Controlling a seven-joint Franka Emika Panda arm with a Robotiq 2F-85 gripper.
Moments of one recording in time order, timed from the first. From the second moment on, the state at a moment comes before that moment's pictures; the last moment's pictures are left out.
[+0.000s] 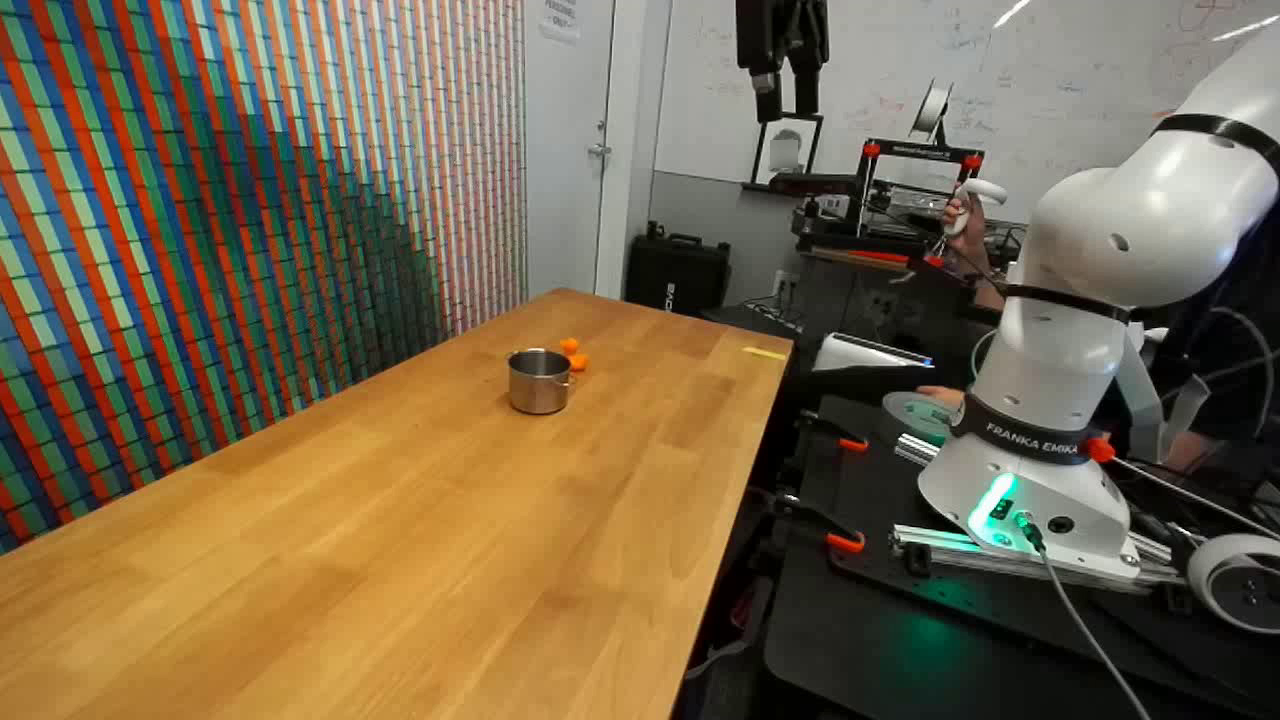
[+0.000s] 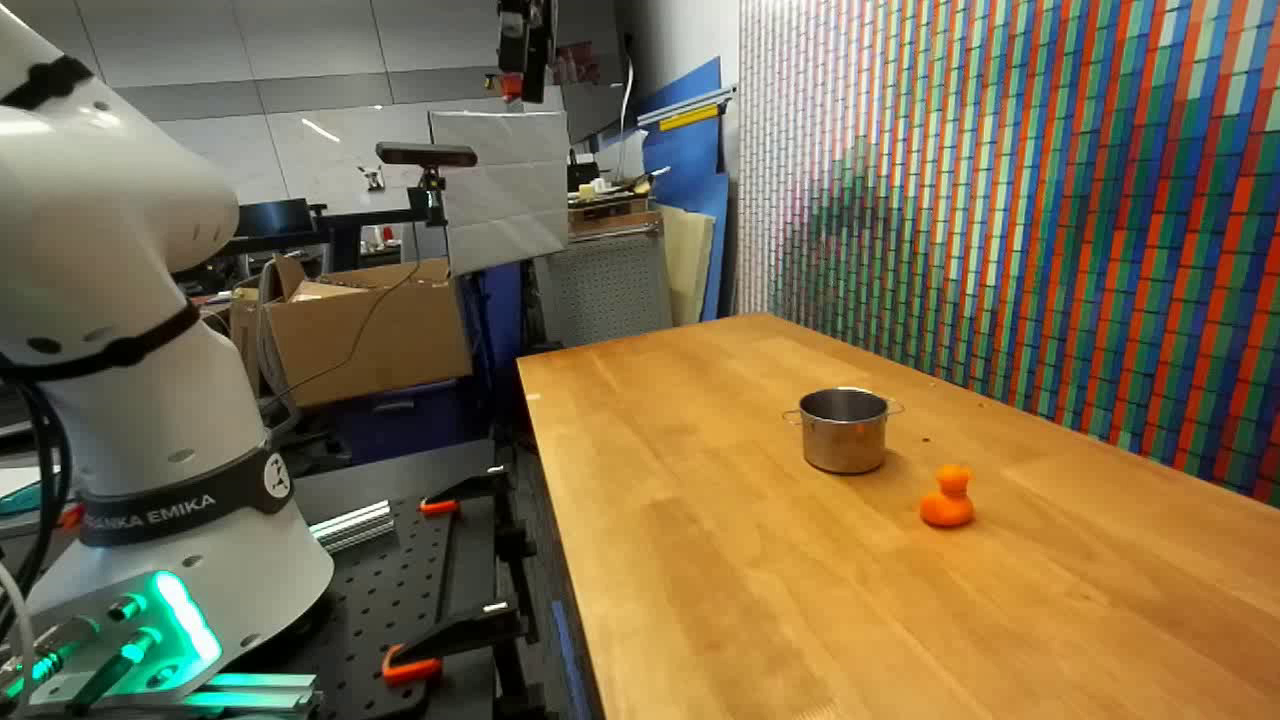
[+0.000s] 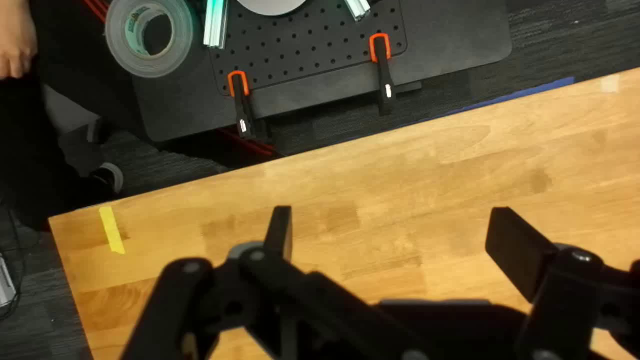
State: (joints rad) arm 0.00 -0.54 0.21 -2.22 0.06 1.43 0.38
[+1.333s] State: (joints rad) arm -0.02 0.03 0.00 -1.98 0.01 1.79 -0.05
